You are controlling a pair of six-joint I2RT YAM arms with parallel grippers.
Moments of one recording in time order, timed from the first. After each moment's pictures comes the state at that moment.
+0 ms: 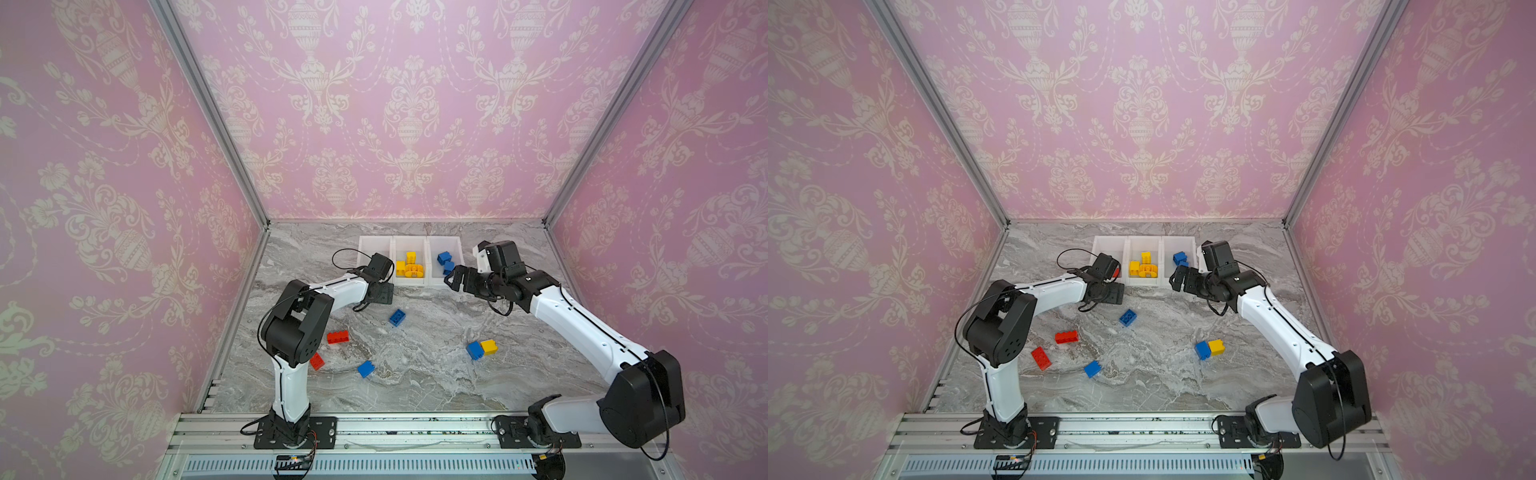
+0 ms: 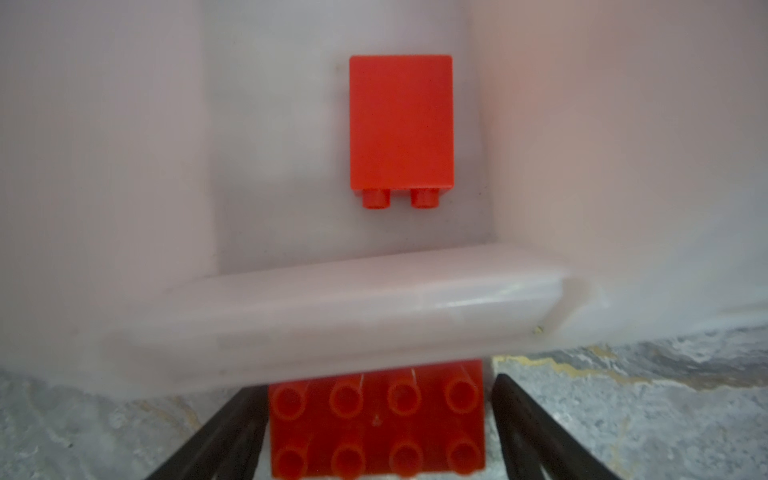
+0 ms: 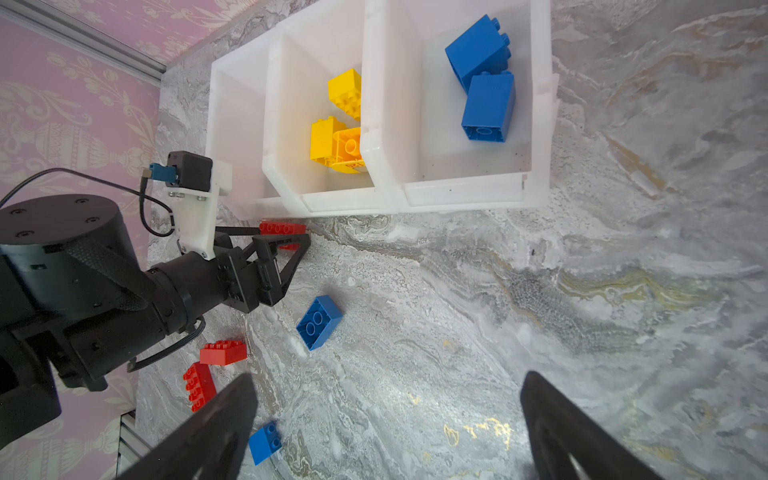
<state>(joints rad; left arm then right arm) -0.49 1.94 1.22 -0.38 -0.17 -0.37 0.34 1.37 1.09 -0.56 -0.21 0.57</state>
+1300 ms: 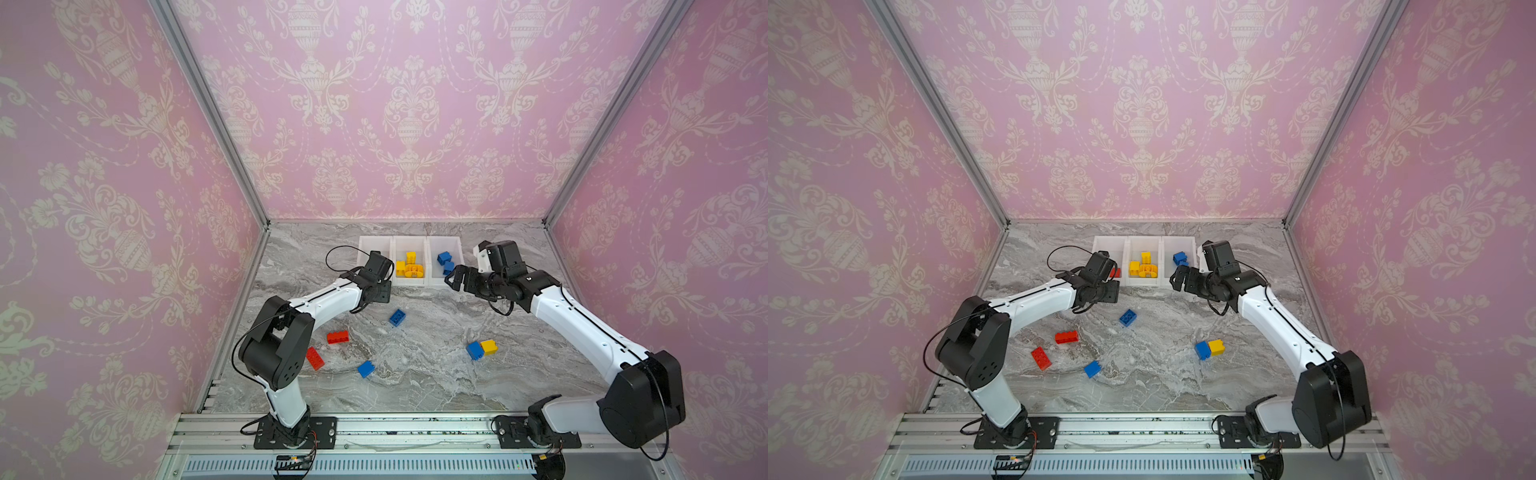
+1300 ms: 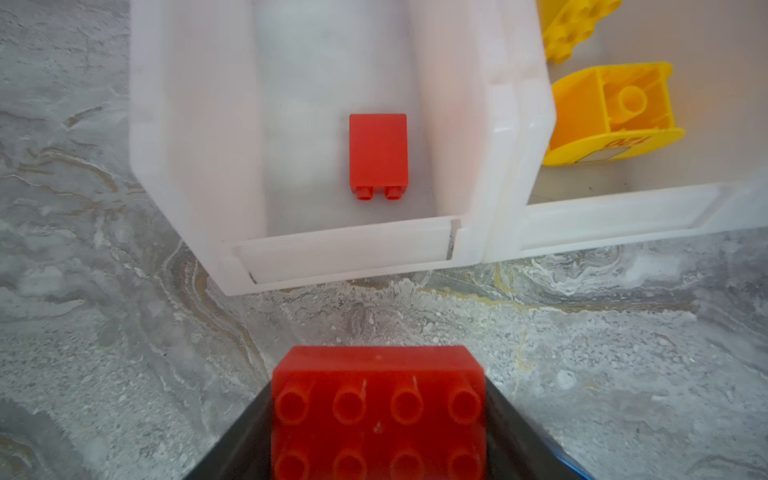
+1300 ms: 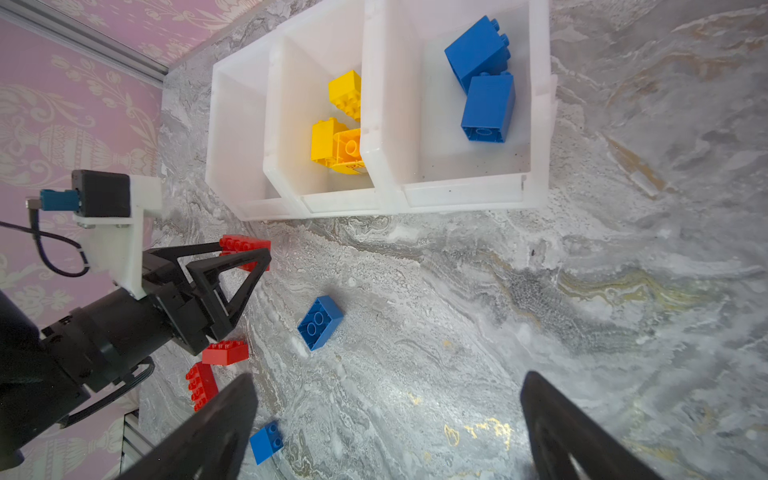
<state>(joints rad) -0.53 1.74 1.15 -0.41 -0.21 -0.39 0.33 1.37 1.09 -0.56 -0.23 0.57</state>
